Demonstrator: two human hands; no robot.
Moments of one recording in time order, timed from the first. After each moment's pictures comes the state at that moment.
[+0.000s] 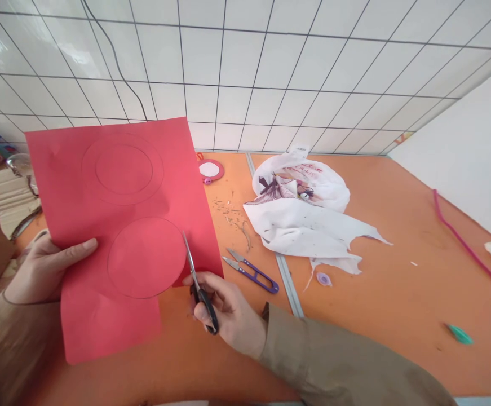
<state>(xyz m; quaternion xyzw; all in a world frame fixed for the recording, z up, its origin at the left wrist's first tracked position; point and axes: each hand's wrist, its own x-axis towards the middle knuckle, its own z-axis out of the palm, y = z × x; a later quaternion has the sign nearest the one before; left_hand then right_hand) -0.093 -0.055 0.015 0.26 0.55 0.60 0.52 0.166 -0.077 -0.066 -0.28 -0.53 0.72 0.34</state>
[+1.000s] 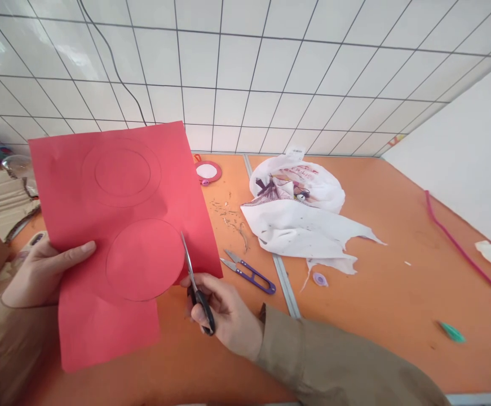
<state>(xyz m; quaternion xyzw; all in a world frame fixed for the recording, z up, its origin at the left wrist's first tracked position) -0.092 -0.056 0.015 0.24 0.55 0.59 0.54 0.164 -0.078 -0.064 -0.30 -0.54 0.71 0.34</state>
